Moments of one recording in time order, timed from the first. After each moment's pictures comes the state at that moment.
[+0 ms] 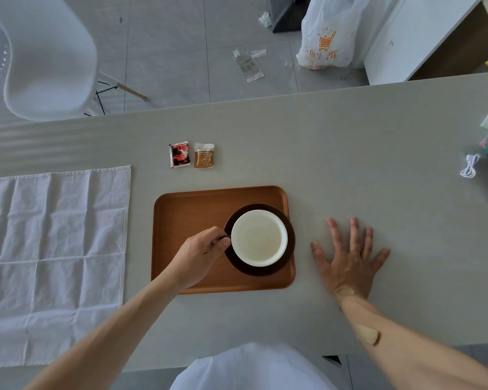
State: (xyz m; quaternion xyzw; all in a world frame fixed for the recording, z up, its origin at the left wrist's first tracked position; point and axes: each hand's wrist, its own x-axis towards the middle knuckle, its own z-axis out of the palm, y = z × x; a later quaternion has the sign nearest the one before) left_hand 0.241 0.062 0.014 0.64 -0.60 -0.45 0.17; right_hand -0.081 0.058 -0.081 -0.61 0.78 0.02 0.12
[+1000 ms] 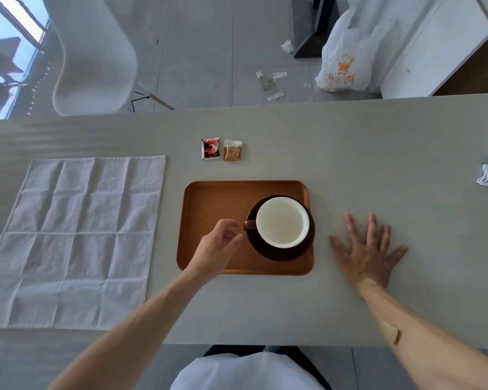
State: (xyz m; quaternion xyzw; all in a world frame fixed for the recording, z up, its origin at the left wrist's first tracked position) left_hand 0.248 0.105 -0.010 0.70 -0.49 -0.46 0.25; right_hand -0.083 0.054 -0.077 -0.62 0.77 0.08 0.15
